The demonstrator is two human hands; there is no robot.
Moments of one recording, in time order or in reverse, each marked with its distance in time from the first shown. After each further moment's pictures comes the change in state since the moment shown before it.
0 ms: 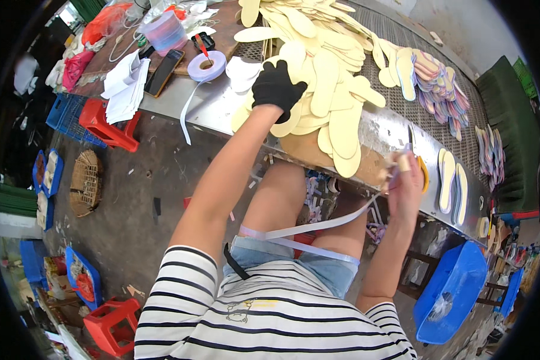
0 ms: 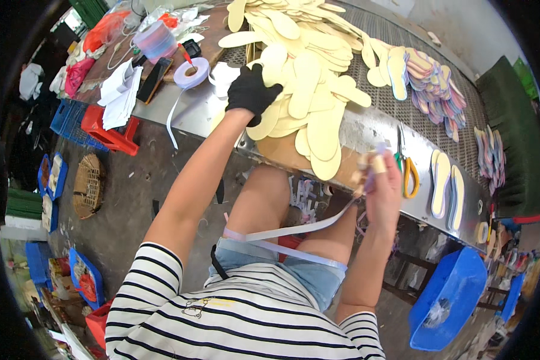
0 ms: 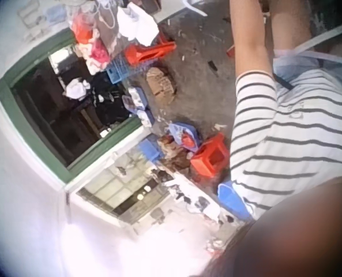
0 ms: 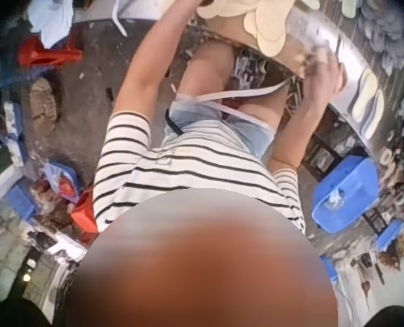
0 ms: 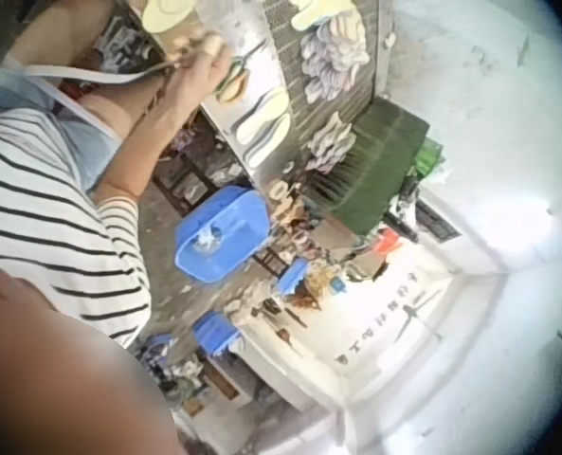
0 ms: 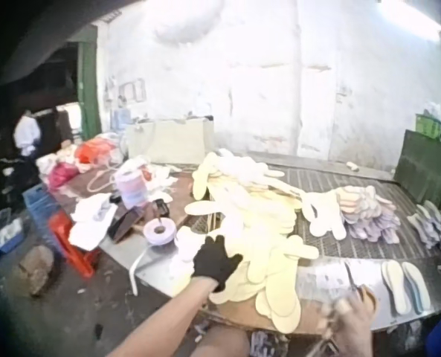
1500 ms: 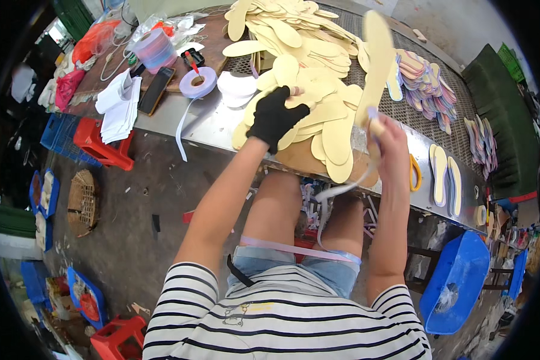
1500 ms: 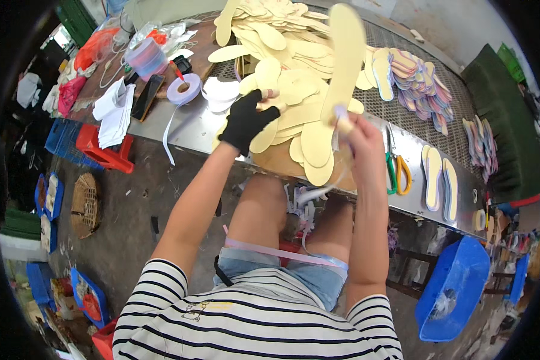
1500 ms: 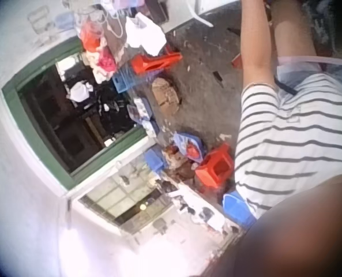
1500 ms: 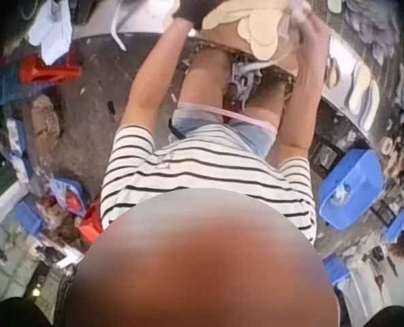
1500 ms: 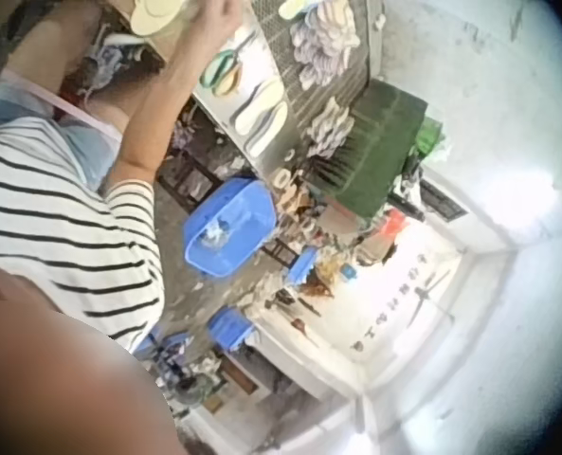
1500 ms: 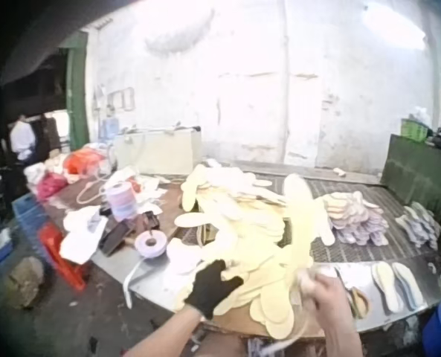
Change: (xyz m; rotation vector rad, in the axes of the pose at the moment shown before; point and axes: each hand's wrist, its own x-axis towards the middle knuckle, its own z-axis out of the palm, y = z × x) left_hand -0.035 0.005 -0.014 -0.602 -0.096 0.215; right_hand 0.050 -0.014 0.050 -0.108 -0.089 0.053
